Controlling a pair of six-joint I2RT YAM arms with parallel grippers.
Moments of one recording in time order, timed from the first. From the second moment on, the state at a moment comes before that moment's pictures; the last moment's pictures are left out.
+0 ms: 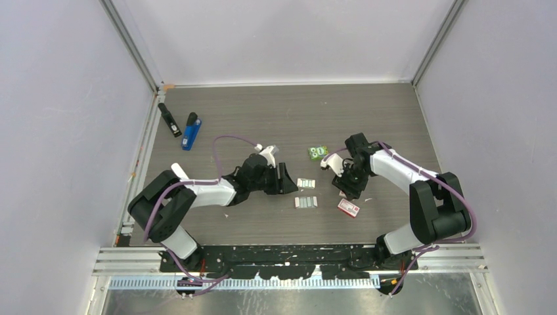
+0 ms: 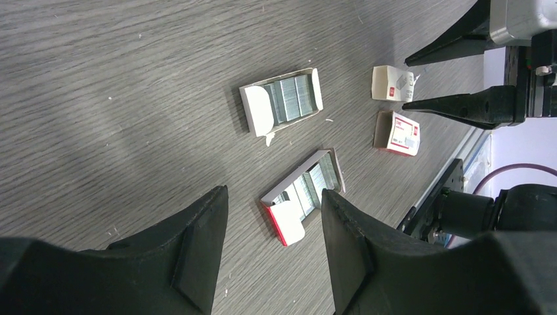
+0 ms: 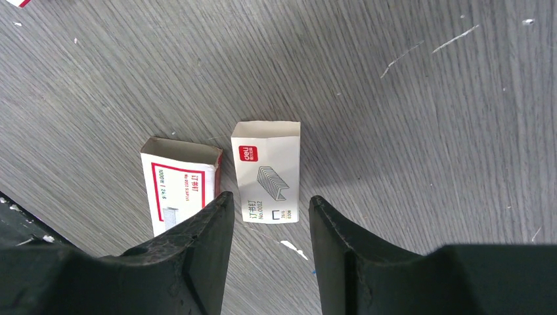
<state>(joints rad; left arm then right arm) -0.76 1.58 0.63 0.38 0.24 -0.76 0.30 1.49 0.85 -0.79 -0.21 -0.79</state>
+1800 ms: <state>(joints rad) -0.76 1.53 0.55 0.48 0.30 -0.81 0.30 1.49 0.85 -0.78 -0.21 -0.79</state>
